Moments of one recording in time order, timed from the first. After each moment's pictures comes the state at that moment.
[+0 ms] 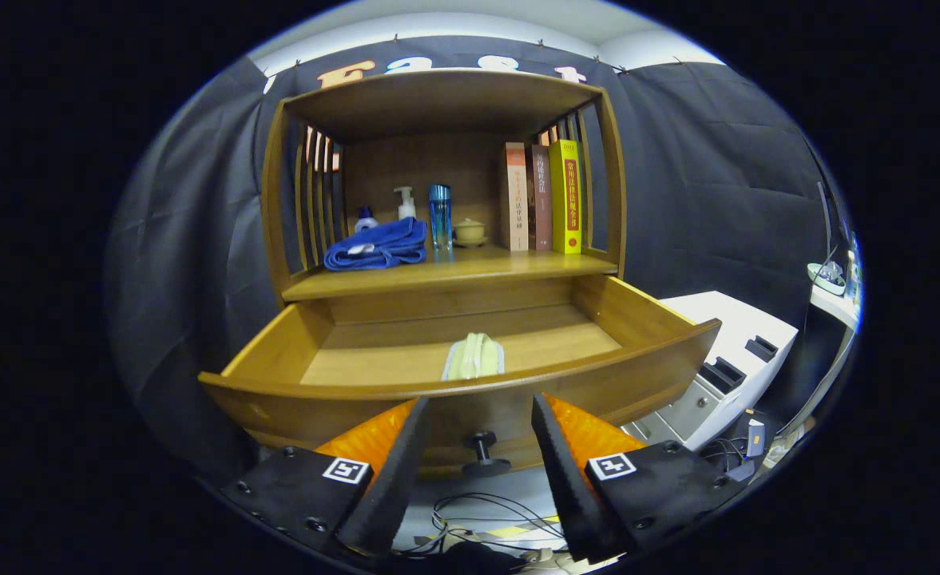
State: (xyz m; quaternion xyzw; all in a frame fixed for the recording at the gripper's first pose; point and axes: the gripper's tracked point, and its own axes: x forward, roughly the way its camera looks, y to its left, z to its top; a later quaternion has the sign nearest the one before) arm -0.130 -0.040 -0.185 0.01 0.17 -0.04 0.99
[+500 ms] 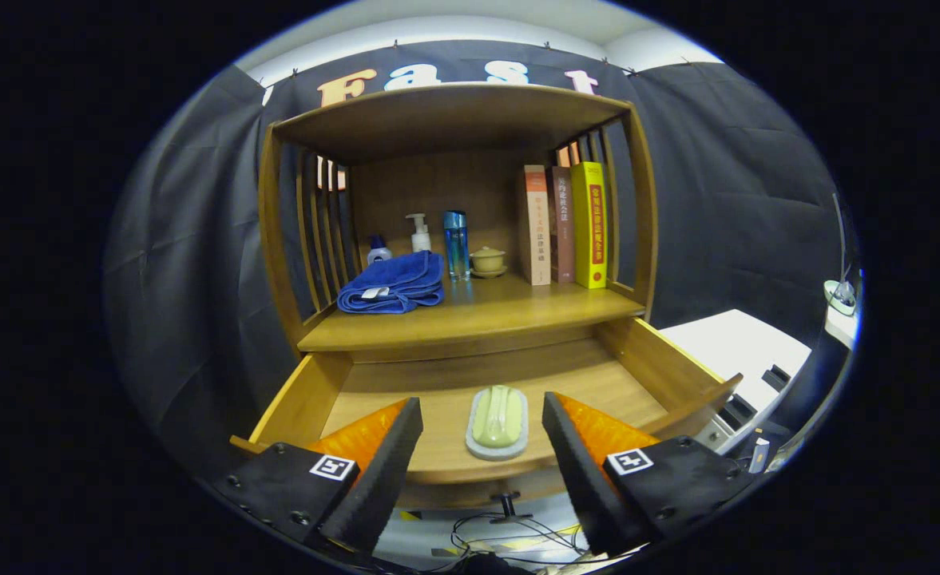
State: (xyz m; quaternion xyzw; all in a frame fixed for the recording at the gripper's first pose) arm -0.056 -0.022 -0.143 0.02 0.17 -0.01 0.99
